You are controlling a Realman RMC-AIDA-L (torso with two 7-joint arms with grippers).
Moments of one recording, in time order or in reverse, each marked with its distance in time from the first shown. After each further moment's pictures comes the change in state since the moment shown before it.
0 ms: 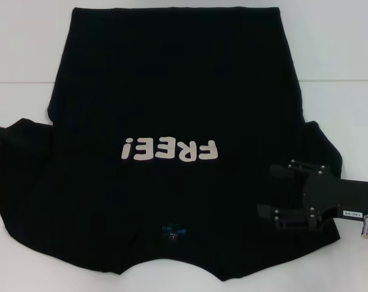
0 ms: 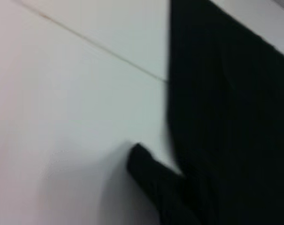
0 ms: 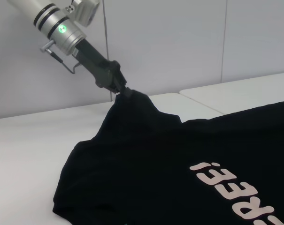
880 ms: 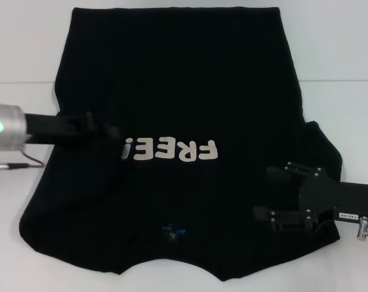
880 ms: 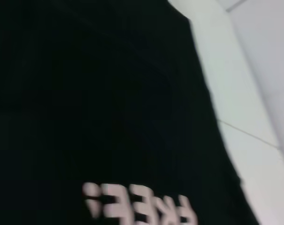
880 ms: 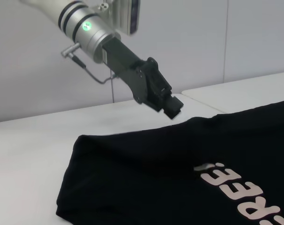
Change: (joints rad) left arm -0.142 -0.121 0.071 -0.094 -0.129 0.102 0.045; right arm 0.004 0.002 0.001 0.024 0.001 0.008 -0.004
